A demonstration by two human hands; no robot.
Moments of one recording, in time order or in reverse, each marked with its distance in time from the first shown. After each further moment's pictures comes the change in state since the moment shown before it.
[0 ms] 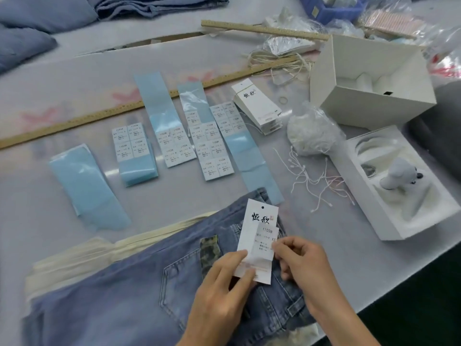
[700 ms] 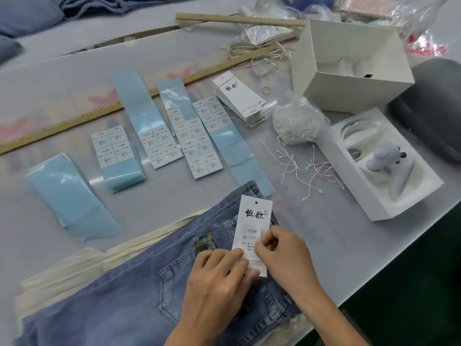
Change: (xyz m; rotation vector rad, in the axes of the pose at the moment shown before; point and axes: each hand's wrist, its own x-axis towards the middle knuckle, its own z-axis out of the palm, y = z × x) left_hand 0.019 -0.008 -0.006 0.152 -0.035 0.132; right_hand 0.006 0.014 0.016 -0.619 0.128 -0.183
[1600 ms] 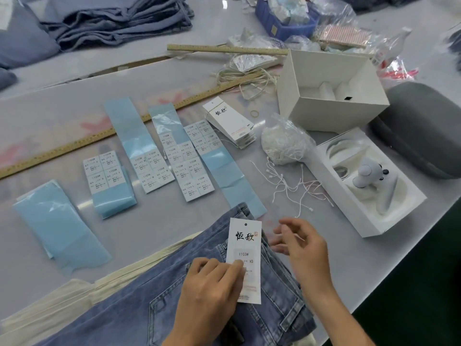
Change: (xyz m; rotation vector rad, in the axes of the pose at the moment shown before) left_hand 0.031 -0.014 0.004 -0.013 0.035 0.030; right_hand 0.036 0.021 -0.025 0.700 0.214 -0.126
